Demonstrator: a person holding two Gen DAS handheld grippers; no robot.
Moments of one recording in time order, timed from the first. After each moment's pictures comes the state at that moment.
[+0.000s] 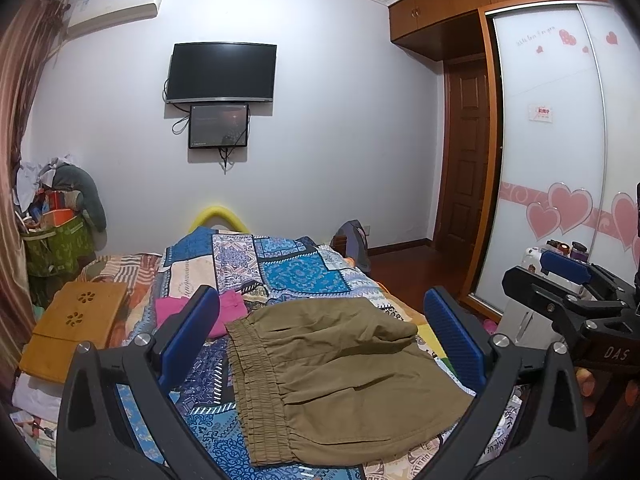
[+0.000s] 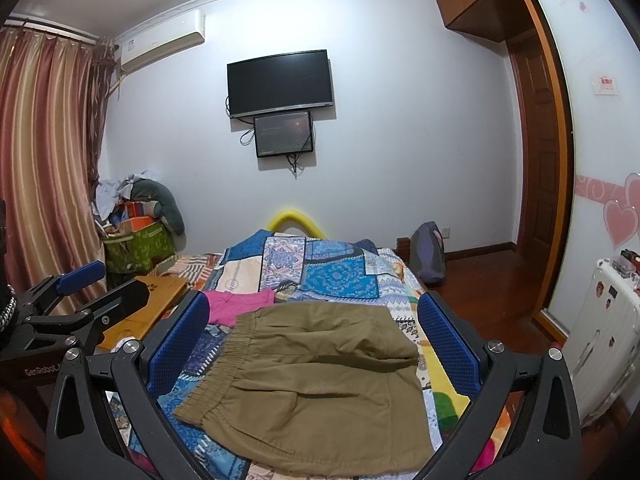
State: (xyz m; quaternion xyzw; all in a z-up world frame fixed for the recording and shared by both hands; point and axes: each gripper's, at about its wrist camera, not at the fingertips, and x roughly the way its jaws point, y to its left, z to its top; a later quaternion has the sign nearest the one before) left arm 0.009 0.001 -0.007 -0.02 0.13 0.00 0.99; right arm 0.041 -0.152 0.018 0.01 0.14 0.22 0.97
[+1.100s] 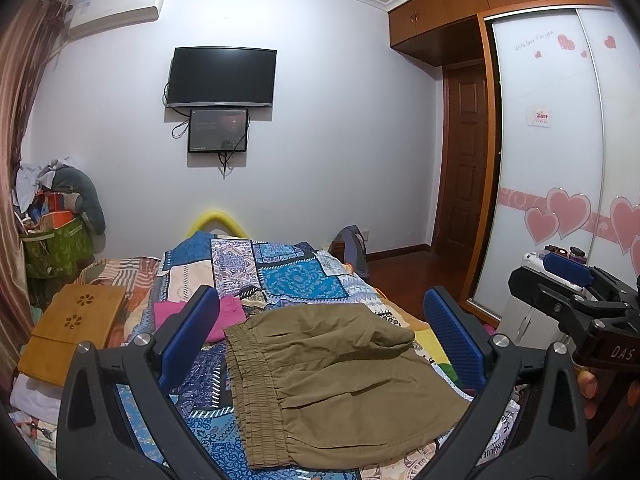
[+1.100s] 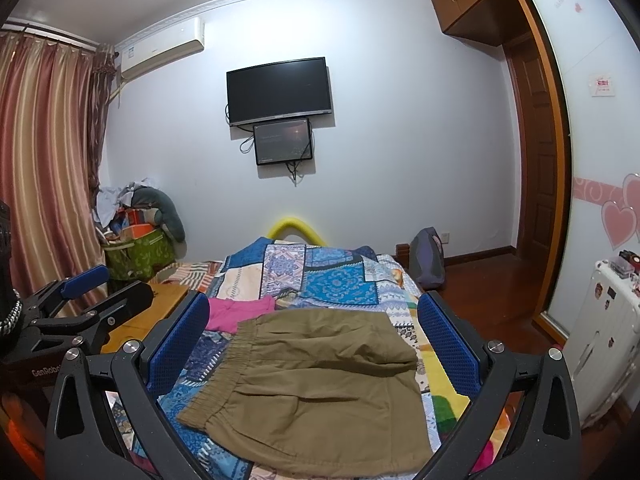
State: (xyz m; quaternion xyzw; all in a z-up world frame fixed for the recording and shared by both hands) left arm 0.006 0.000 -0.002 -0.02 0.12 0.00 0.99; right arm 0.039 -0.154 0.019 0.02 0.13 0.22 0.97
